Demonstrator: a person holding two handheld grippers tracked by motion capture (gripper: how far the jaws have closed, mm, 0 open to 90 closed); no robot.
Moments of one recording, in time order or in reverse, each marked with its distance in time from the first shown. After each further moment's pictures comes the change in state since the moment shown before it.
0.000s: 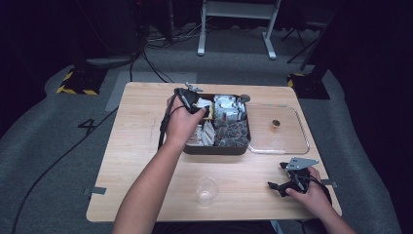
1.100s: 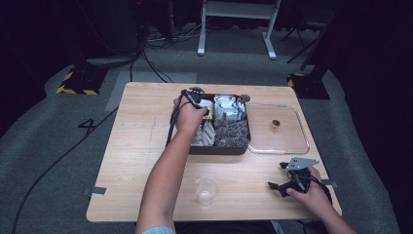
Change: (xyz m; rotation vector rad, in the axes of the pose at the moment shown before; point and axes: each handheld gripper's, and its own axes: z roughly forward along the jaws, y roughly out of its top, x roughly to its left) left arm 0.021 -0.009 0.091 0.203 0.003 -0.101; right arm -0.001 -0.001 -0.001 -0.001 0.014 -0.011
